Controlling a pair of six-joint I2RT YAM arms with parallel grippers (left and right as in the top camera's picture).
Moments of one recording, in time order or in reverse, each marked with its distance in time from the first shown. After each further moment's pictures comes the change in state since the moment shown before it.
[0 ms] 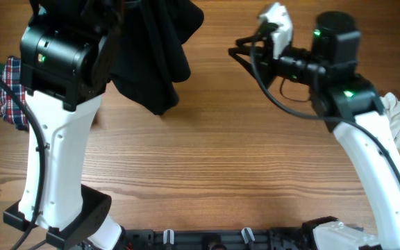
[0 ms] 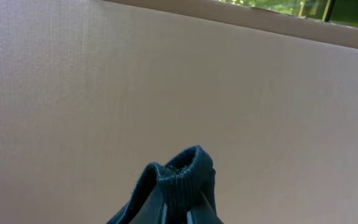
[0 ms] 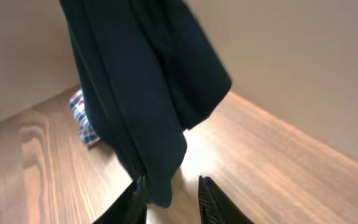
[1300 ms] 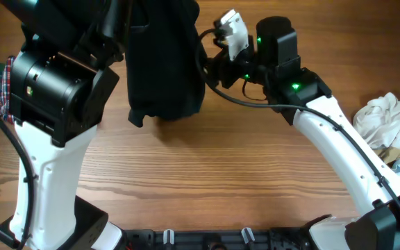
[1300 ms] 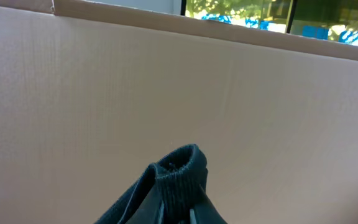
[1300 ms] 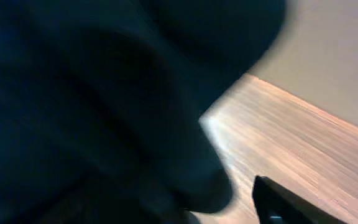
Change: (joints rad) left arm -0.105 -0.074 0.000 -0.060 0.000 0.048; right arm 0.201 0.188 0.000 0.113 0.212 0.053
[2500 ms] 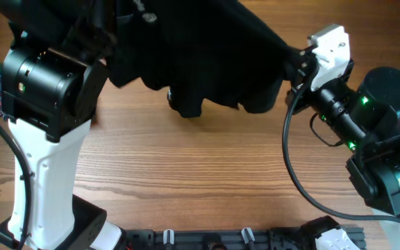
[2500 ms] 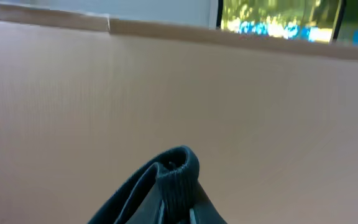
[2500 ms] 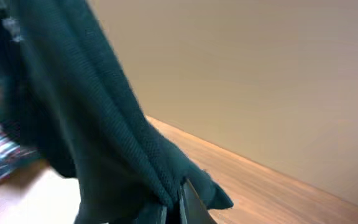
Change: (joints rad) left arm 0.055 0.000 0.000 0.058 -0.101 0.057; right arm -0.092 -0.541 -0.002 -0.286 0.320 -0.042
